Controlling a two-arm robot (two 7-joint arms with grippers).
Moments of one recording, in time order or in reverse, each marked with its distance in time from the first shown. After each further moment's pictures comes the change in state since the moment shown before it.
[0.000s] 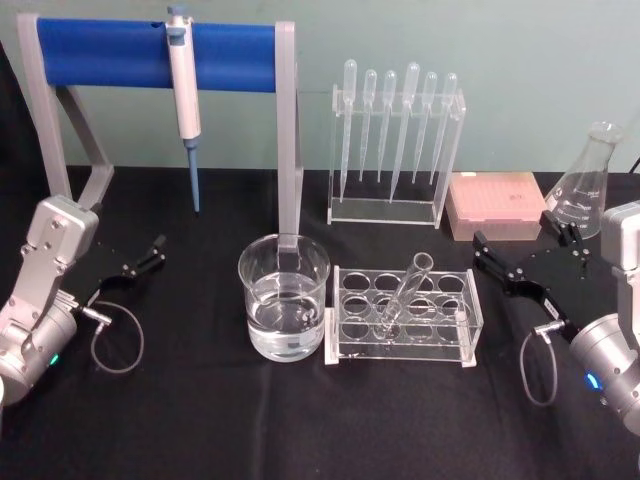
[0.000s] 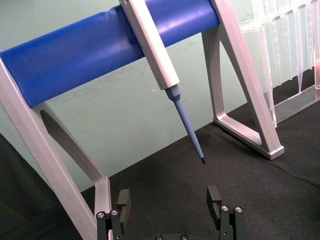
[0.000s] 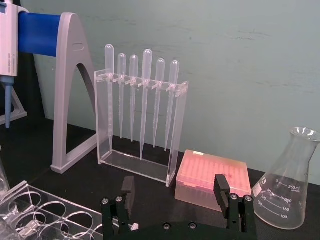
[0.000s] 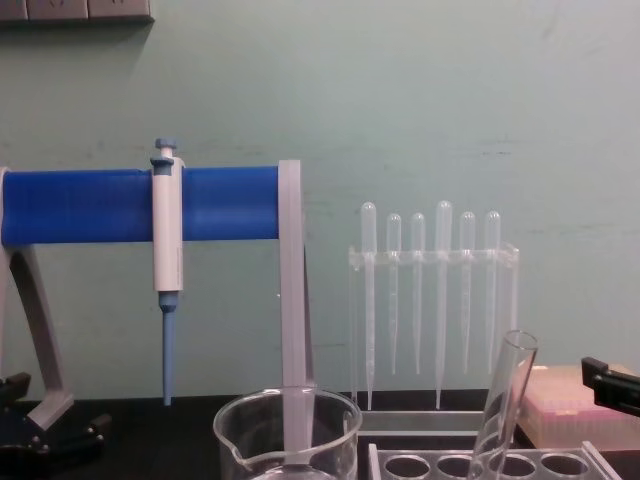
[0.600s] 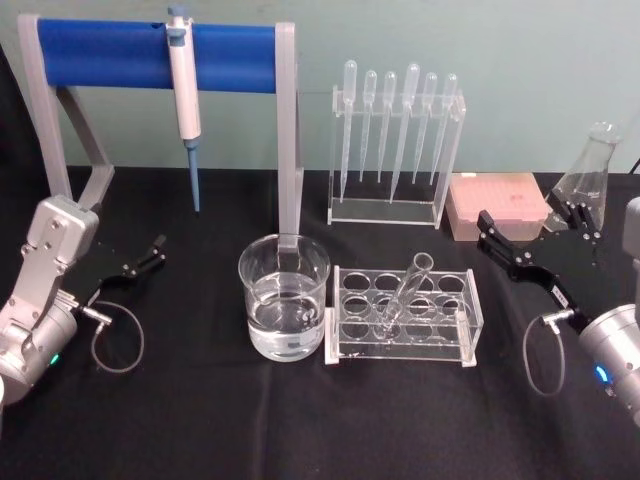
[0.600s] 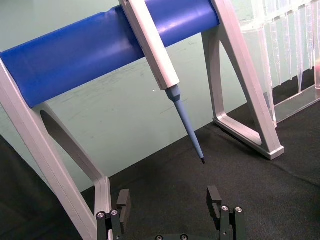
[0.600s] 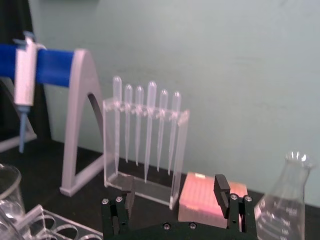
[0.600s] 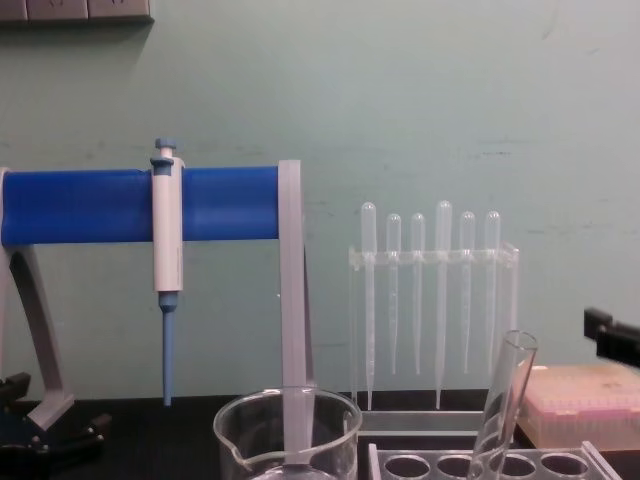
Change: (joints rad) left arm 0.000 0.000 0.000 0.000 0.000 0.000 0.000; right arm -0.025 0.038 -0.006 -0.083 0.040 -0.042 -0.024
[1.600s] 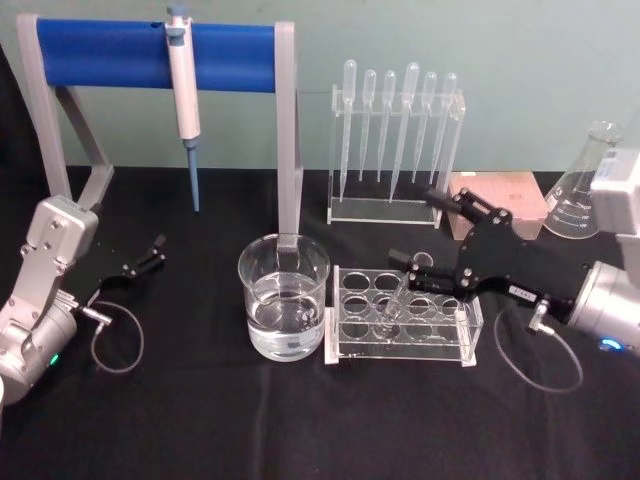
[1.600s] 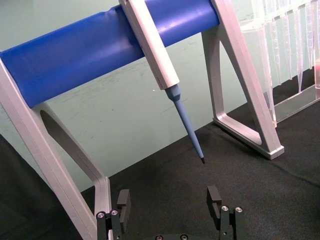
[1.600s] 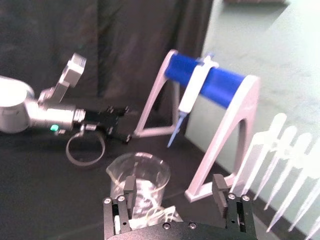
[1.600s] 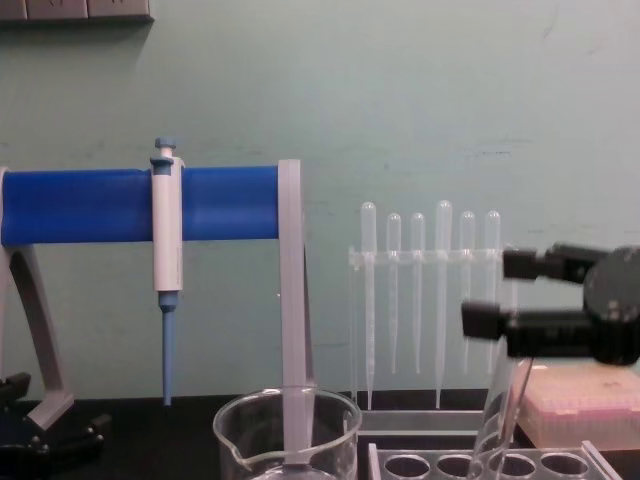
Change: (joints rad) left arm 0.000 0.000 0.000 0.000 0.000 0.000 0.000; right arm 0.250 0.239 -0.180 0.039 0.213 -0.003 0.566
